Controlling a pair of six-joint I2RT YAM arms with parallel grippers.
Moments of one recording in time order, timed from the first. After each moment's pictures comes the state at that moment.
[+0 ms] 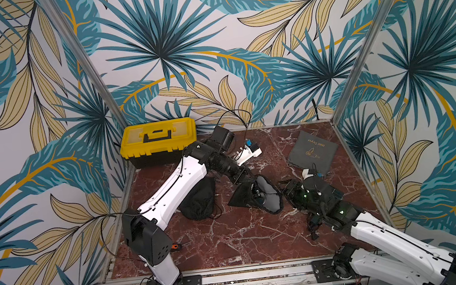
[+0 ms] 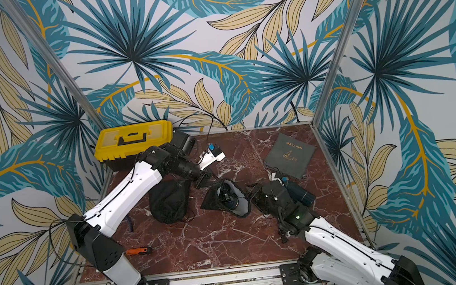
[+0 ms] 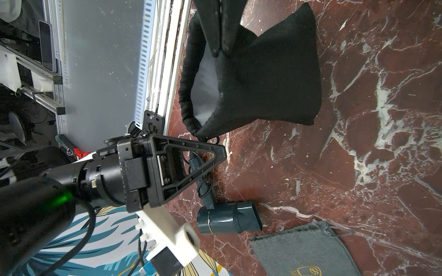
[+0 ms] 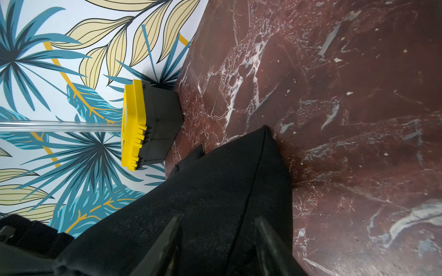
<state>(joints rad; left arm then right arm) -0.61 1.71 1.75 -1.08 0.69 0.25 0.61 0.89 0.57 -0.17 0.11 1.33</state>
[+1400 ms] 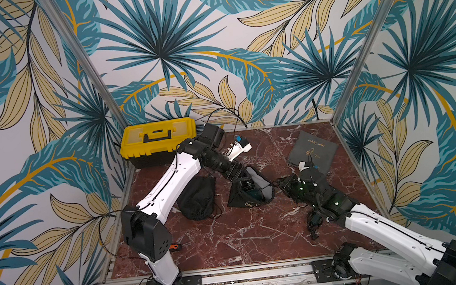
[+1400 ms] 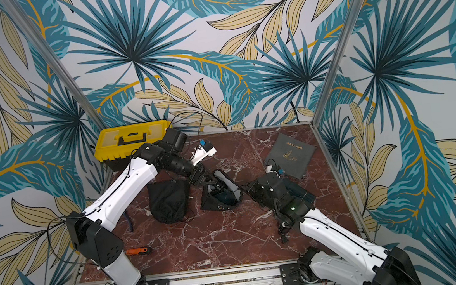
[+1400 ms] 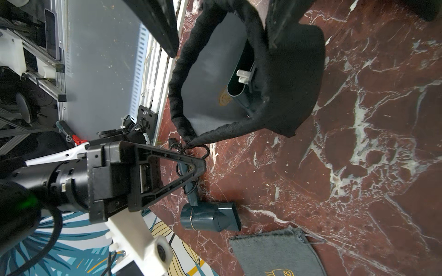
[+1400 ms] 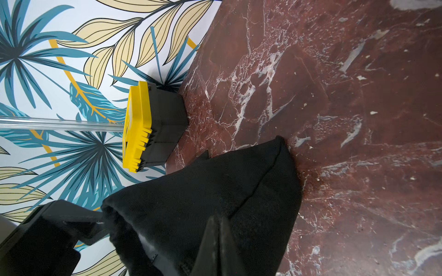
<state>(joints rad) -0.50 1.73 1.75 -1.09 0.73 0.26 0.58 0.99 0.67 -0.18 0.08 1.25</state>
